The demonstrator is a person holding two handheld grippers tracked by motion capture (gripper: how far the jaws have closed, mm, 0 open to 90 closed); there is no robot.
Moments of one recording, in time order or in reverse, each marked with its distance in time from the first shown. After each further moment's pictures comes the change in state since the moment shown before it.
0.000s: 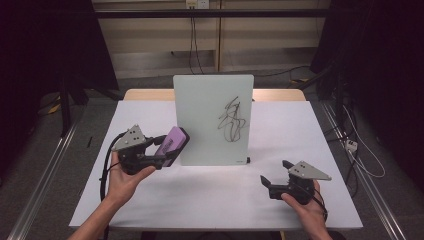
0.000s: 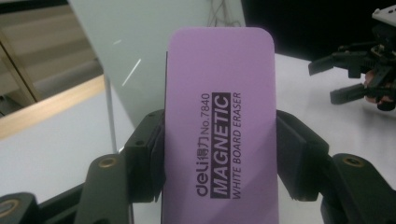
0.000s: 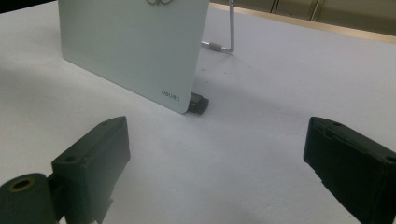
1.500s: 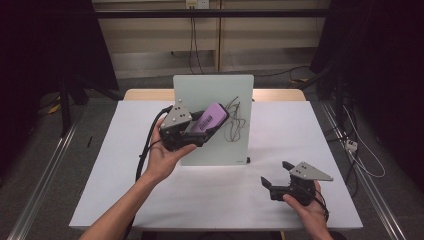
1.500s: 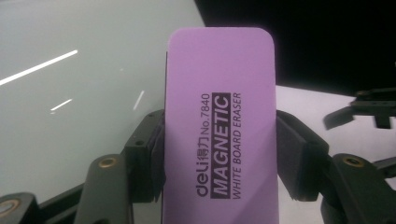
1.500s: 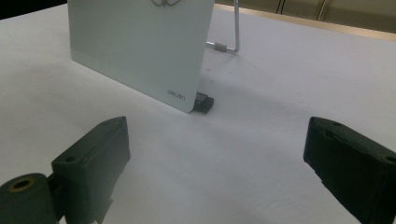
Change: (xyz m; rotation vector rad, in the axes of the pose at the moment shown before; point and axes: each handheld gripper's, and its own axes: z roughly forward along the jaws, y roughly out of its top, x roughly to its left) left arm -0.025 0.074 0.076 -0.039 0.042 0.150; right arm -0.001 -0.002 -0.003 -0.007 0.025 0.004
